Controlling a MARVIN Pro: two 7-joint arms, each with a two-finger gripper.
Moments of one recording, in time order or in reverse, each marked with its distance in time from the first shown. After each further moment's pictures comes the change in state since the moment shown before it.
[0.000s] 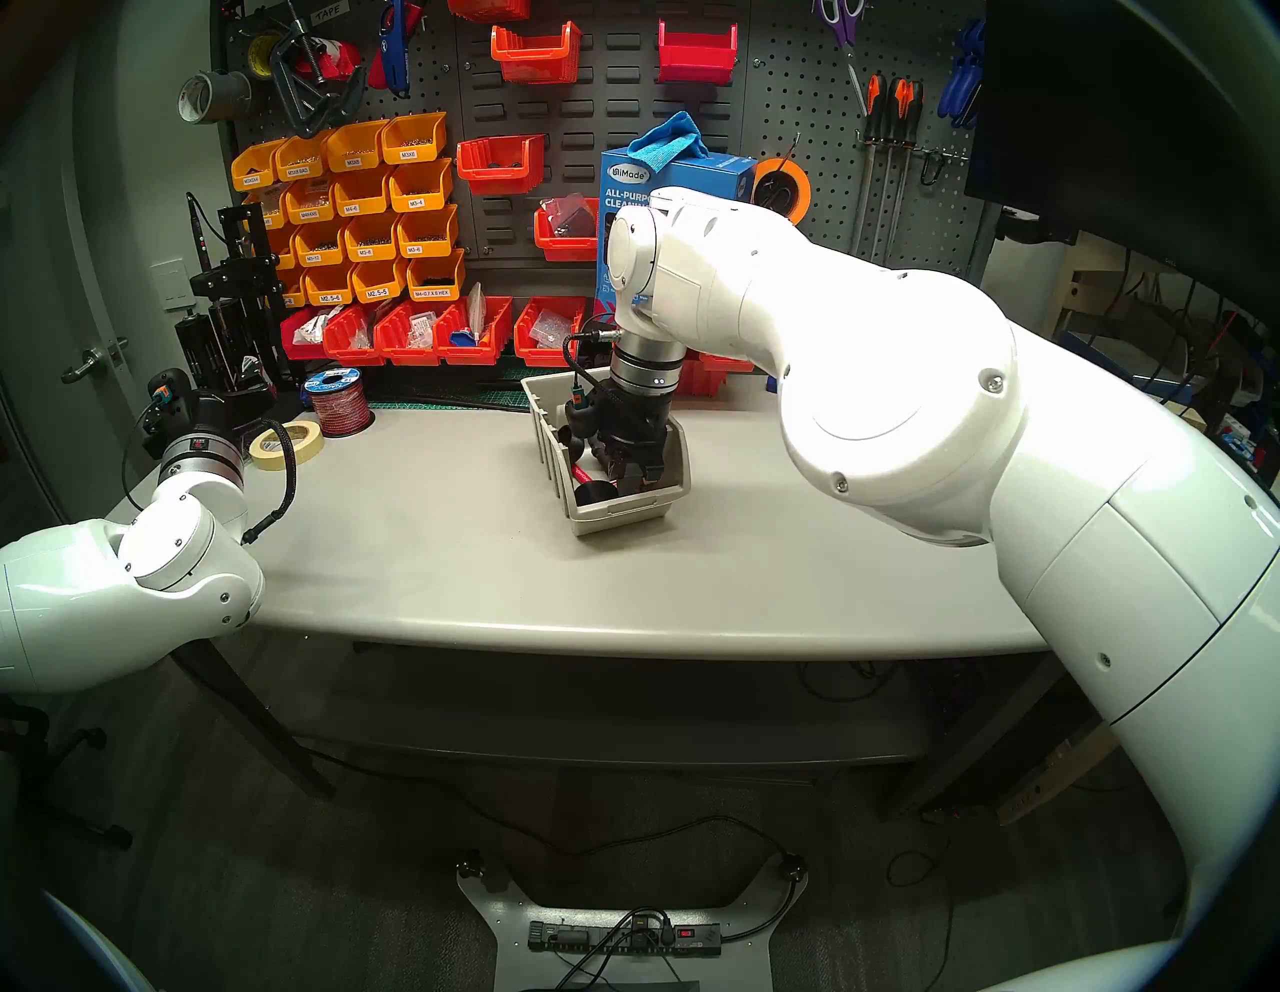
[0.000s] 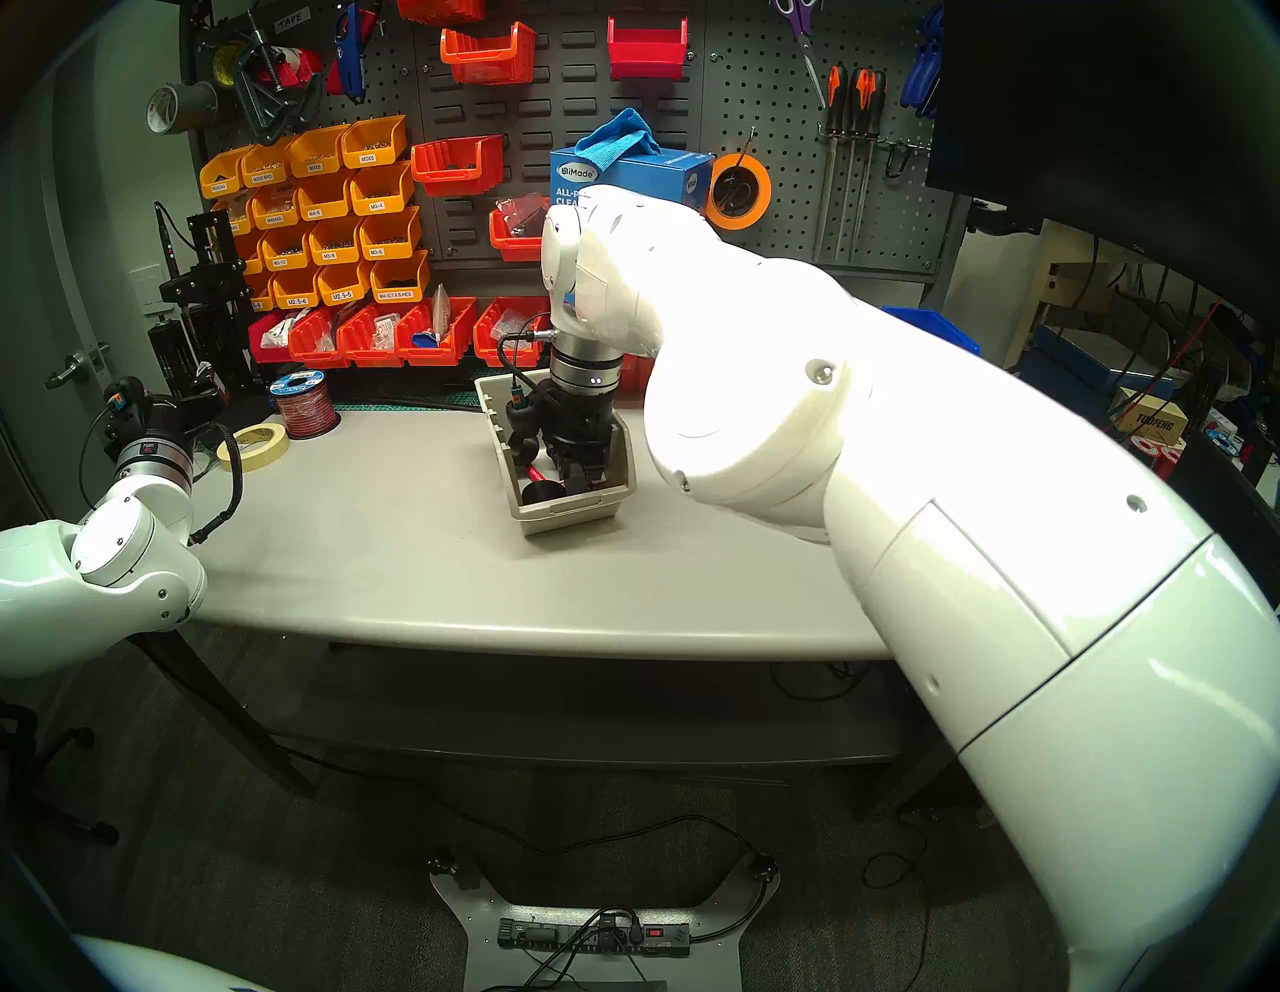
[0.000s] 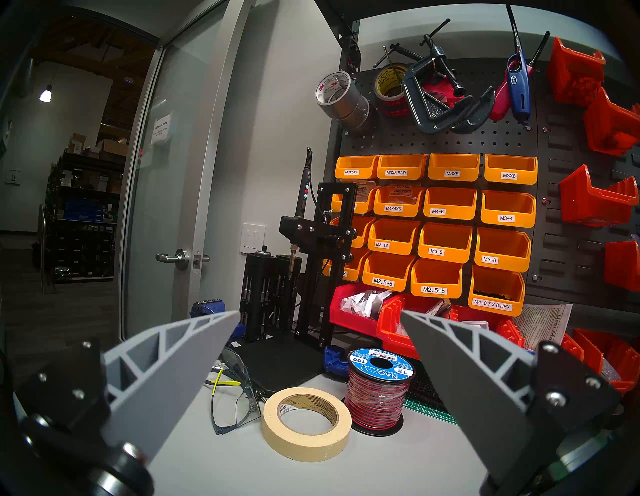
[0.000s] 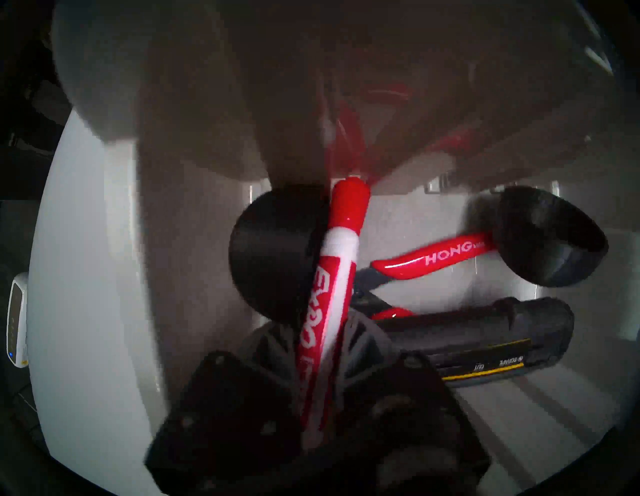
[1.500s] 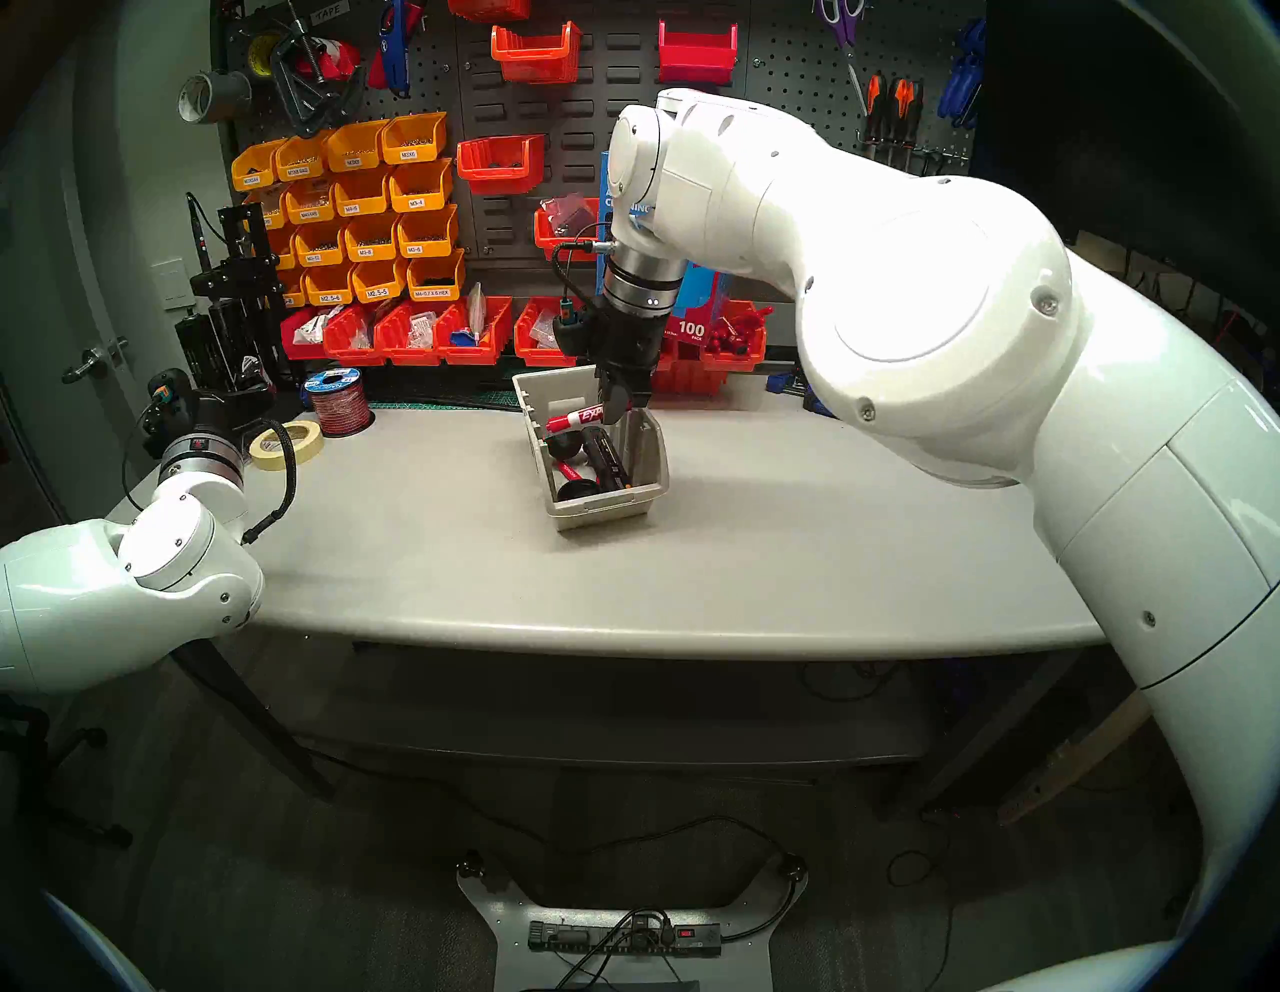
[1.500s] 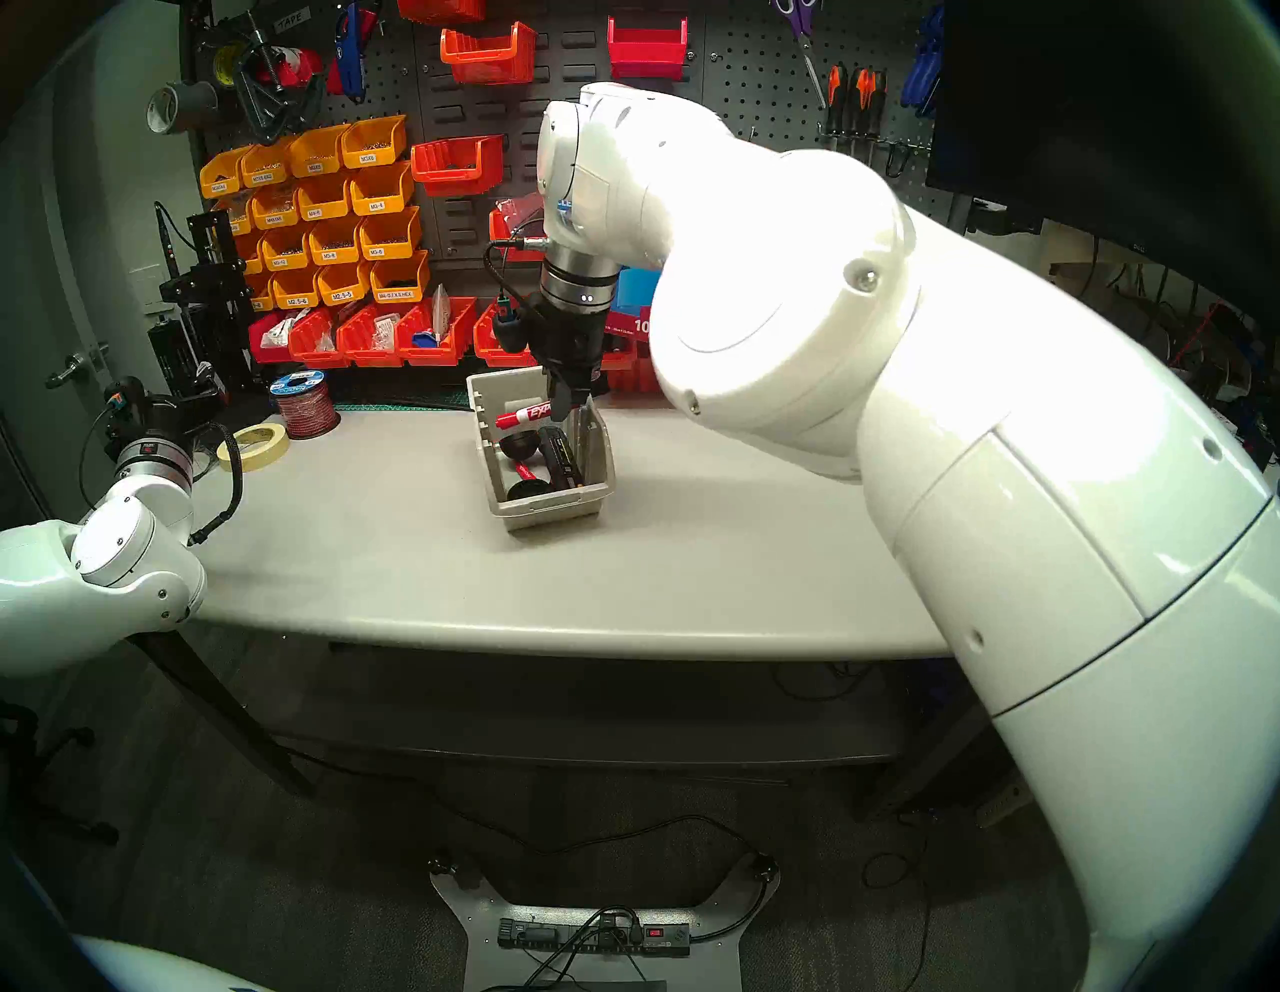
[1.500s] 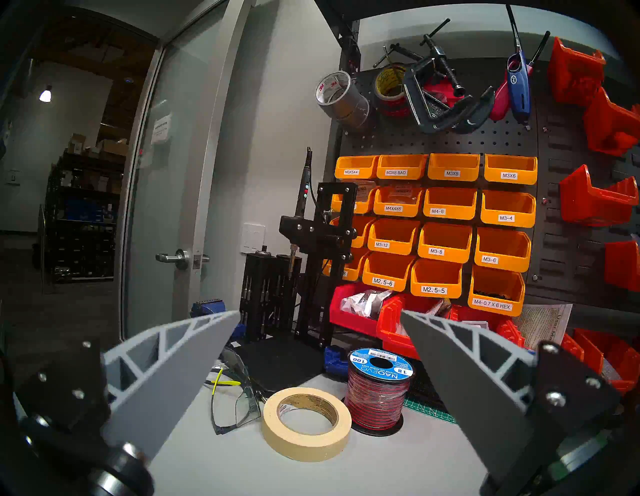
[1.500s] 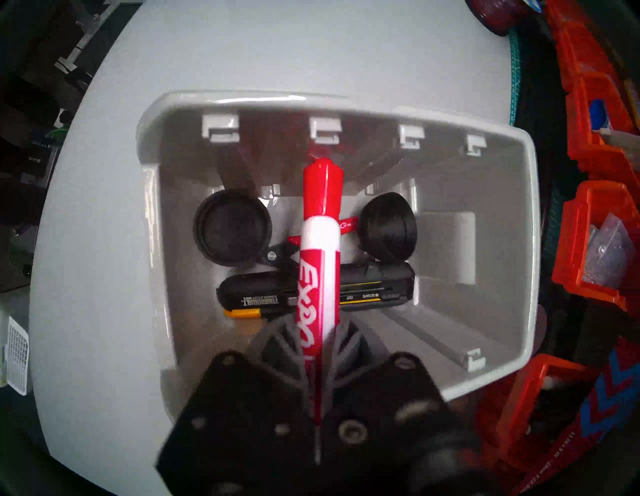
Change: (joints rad) left arm 0.000 0.000 0.000 0.000 0.000 0.000 0.000; right arm 0.149 0.015 0.023 0.004 0.027 0.057 -0.057
